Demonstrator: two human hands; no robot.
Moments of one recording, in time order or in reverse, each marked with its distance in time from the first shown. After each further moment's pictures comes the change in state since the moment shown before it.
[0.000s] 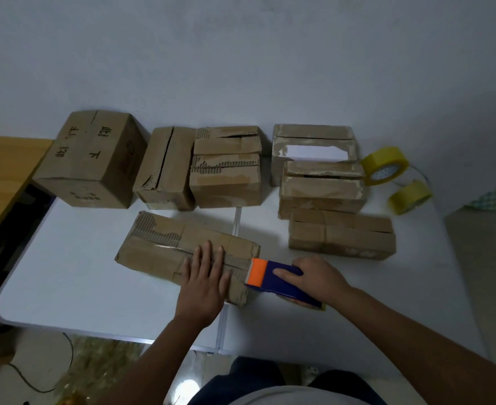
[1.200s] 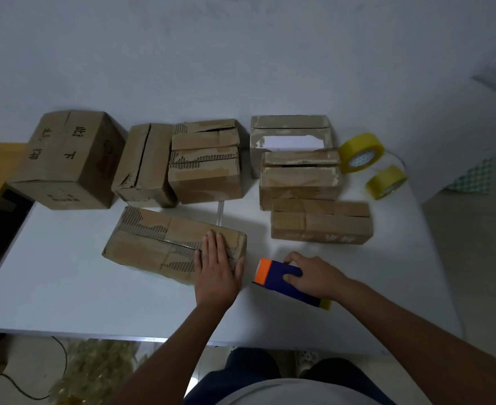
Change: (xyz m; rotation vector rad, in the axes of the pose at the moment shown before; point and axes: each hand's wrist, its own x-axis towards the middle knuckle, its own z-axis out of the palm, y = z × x) left_hand 0.025 0.080 0.010 -0.081 0.028 -0.217; right_hand -0.027 0.036 -0.007 0.087 -0.227 0.130
